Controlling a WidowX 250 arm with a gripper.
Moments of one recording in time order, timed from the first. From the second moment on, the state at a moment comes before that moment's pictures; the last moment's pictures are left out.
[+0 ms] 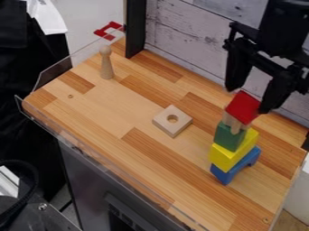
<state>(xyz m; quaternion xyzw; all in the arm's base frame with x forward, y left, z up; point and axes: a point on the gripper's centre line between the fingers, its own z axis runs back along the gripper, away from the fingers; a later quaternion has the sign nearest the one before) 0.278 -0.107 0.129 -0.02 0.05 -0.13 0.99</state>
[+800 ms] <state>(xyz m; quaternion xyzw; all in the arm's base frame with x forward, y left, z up) 0.299 -0.041 0.175 -0.02 -0.01 -0.03 1.00</state>
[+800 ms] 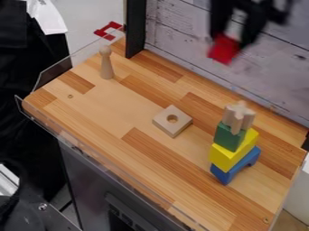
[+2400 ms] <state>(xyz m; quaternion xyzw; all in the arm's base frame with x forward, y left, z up) 0.295 -0.001 0.031 -0.04 0.04 -0.02 1.00</state>
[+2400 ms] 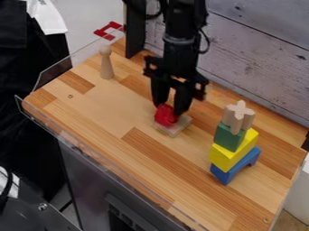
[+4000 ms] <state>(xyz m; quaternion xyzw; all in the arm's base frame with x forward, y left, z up) 0.265 -0.017 0.119 0.00 0.01 -0.04 1.00</state>
